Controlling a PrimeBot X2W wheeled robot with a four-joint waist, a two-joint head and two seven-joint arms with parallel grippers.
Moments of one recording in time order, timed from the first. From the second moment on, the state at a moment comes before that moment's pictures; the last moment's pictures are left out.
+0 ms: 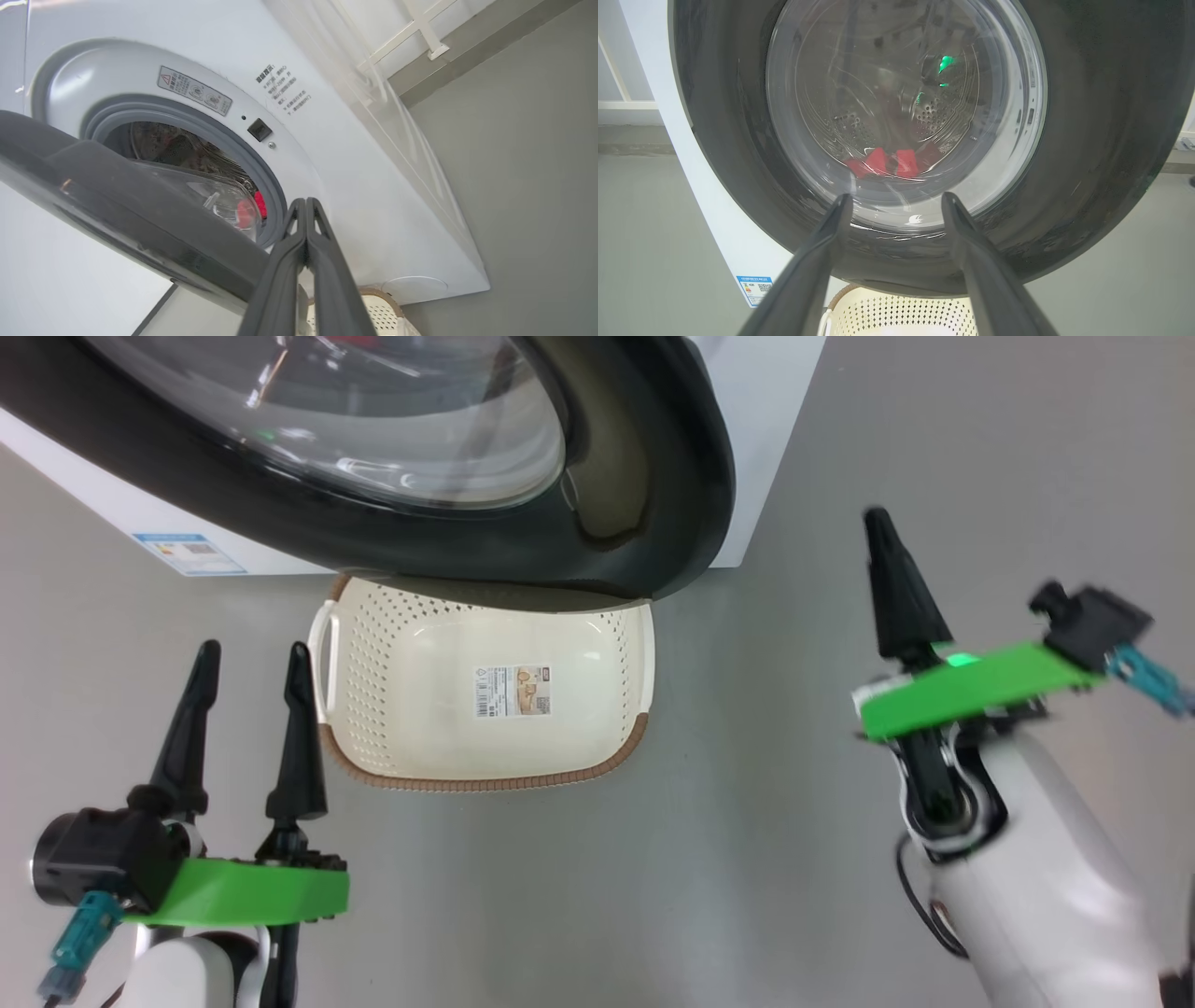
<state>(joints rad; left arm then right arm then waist) -0.27 0.03 0.07 0.09 -0.19 -0.11 -0.25 -0.53 -0.06 0.20 0.41 0.93 0.12 -0.26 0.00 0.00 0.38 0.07</state>
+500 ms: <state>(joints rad) -0.27 0.03 0.04 0.10 -0.18 -0.11 -0.25 -0.85 -0.09 0.24 0.52 1.56 0.12 0.11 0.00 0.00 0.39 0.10</state>
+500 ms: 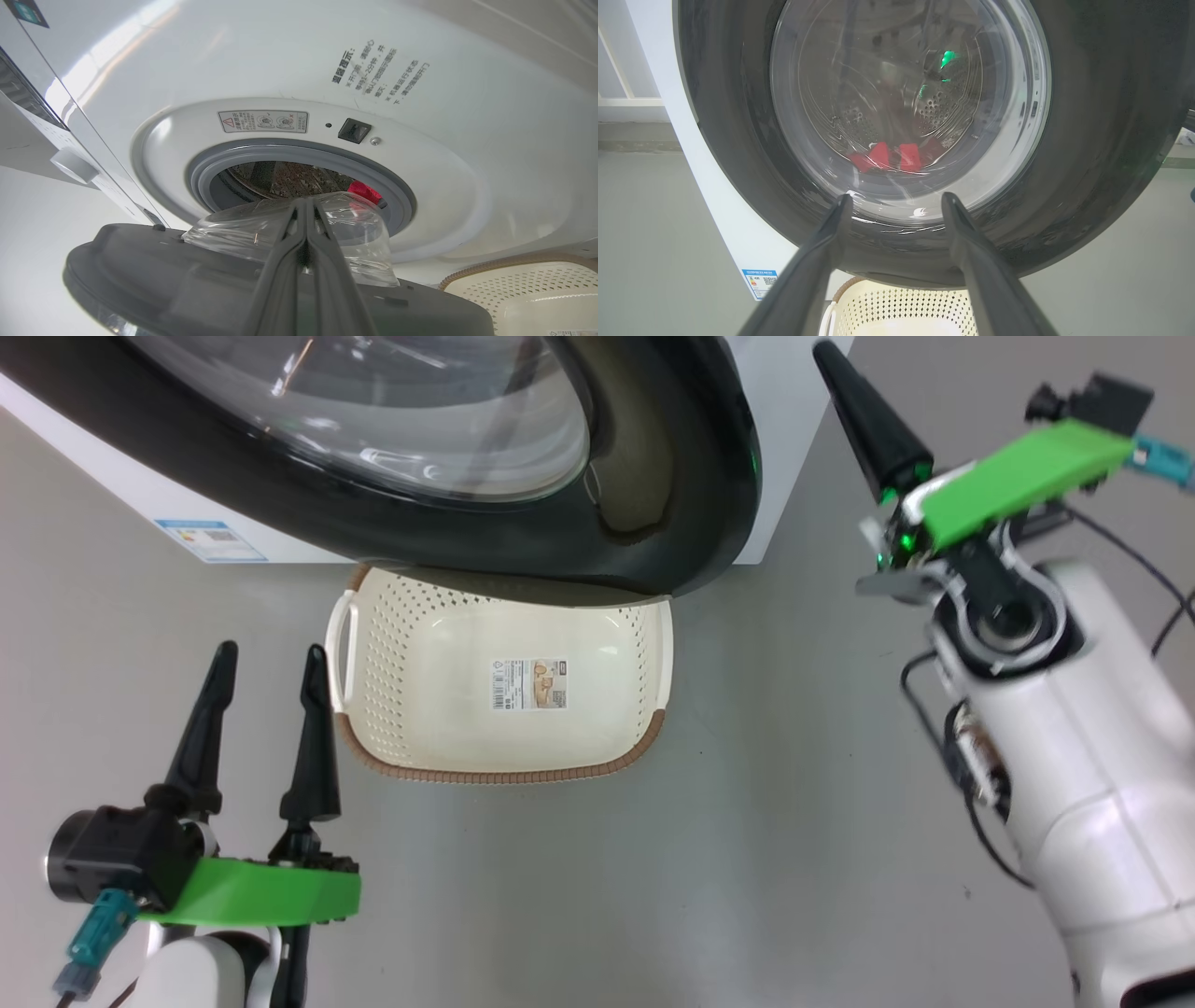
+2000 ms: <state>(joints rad) -0.26 0.03 0.03 0.12 -0.18 -0.11 -0.25 -0.99 -0.09 0.29 0.72 1.71 0.12 0.75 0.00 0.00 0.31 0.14</state>
